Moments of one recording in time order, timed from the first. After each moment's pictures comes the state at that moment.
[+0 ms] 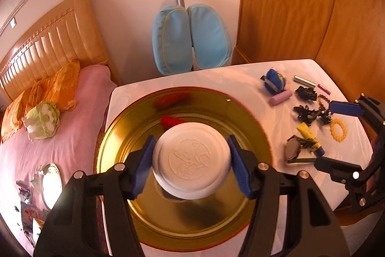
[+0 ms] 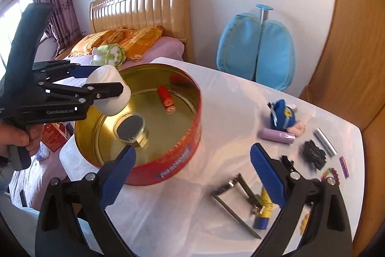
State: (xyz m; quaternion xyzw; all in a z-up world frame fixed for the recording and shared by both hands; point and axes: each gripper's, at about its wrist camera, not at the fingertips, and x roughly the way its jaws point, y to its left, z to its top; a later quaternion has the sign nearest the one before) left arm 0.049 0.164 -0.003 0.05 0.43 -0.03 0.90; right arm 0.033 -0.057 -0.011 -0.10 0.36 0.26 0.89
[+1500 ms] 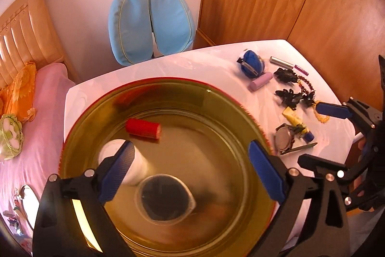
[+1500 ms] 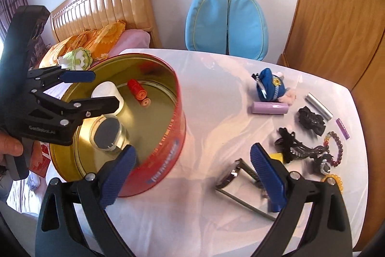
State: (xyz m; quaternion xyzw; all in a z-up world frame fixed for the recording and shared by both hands) left arm 0.094 0.148 -0.034 0.04 0.47 -0.16 0.87; right arm 0.047 -0.067 -0.038 -0.04 0.42 0.15 0.89
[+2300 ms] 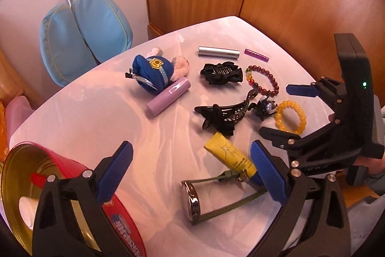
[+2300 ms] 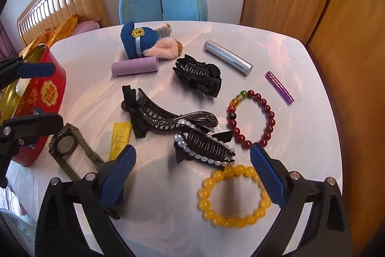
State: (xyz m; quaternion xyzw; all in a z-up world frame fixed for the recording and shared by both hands) left arm 0.134 -0.049 -0.074 0.11 0.49 -0.25 0.83; right arm 0.096 -0.252 -0.117 -0.04 0.47 0.07 0.88
